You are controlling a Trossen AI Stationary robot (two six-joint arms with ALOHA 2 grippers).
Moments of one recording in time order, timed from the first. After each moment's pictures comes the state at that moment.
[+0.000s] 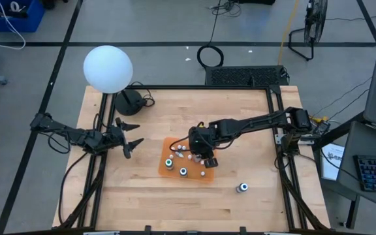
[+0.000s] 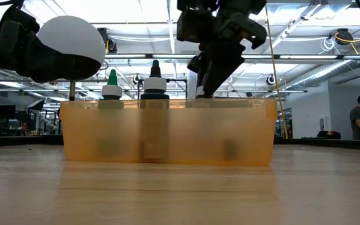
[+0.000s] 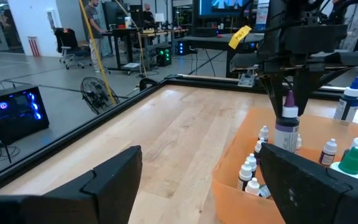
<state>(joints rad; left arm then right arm) -0.35 0.16 0.01 0.07 -0.68 -0.06 0.04 1.83 1.41 -0.72 -0.14 -0.20</state>
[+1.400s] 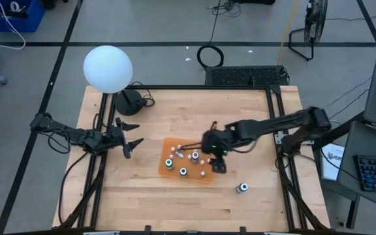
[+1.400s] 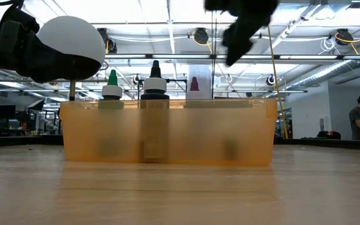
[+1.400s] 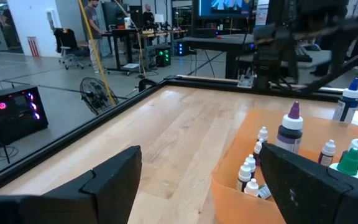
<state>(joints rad) -0.35 0.16 0.01 0.08 -0.68 -0.06 0.13 1.64 1.35 -0.79 -0.12 0.17</state>
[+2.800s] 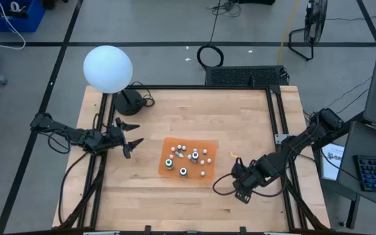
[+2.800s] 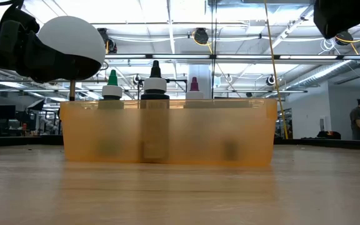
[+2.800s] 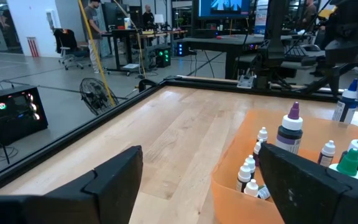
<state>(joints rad) -0.35 0.16 0.01 0.09 -0.68 -0.06 0.61 1.49 1.03 -0.89 -0.09 1.20</state>
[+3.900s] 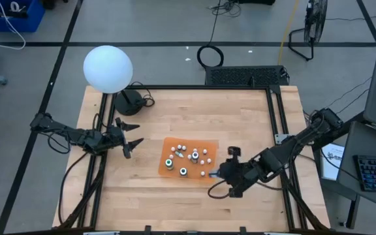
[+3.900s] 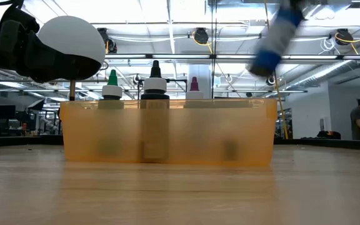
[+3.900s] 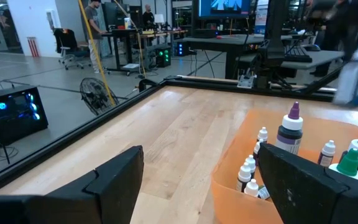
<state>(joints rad) -0.35 0.16 0.01 0.09 -0.68 -0.06 0.57 1.50 1.27 -0.85 0.36 0.52</state>
